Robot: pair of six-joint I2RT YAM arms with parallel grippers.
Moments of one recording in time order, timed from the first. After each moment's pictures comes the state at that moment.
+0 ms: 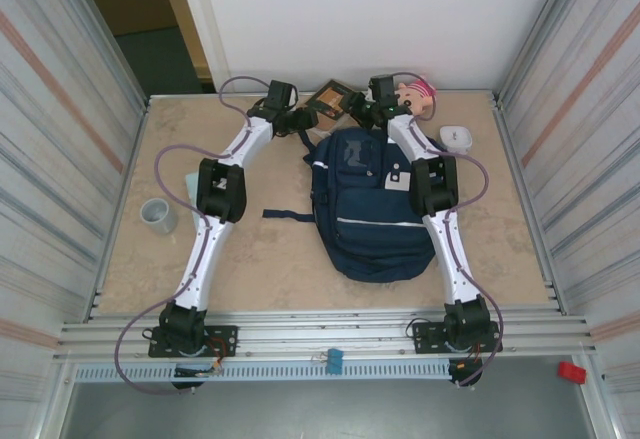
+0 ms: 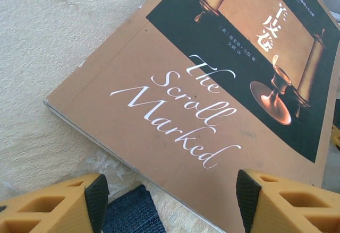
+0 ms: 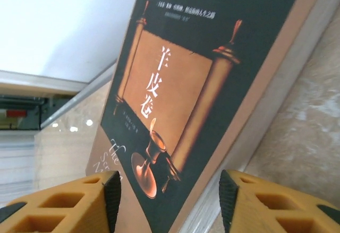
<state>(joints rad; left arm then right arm) -0.32 2.76 2.54 -0.56 0.21 -0.47 0.25 2.80 2.53 -0.32 -0.38 0.86</state>
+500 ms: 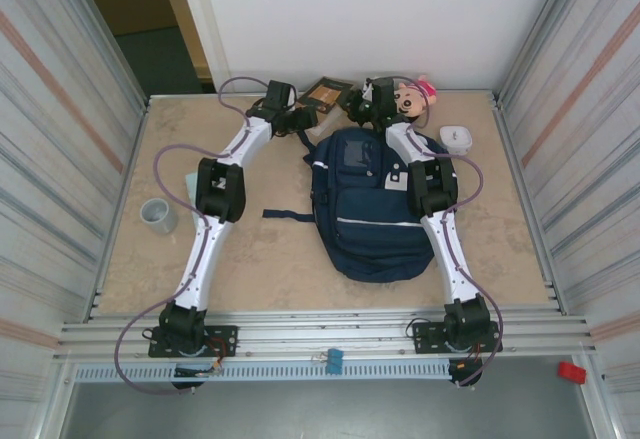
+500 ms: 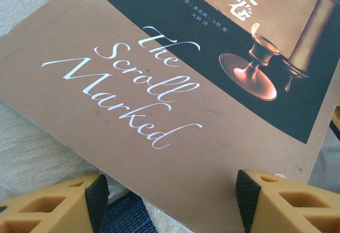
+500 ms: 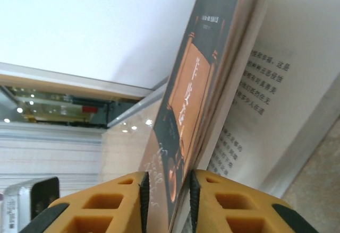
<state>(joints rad) -0.31 2.74 2.50 -0.53 0.23 -0.47 0.25 2.88 2.53 0.01 -0.53 1.04</state>
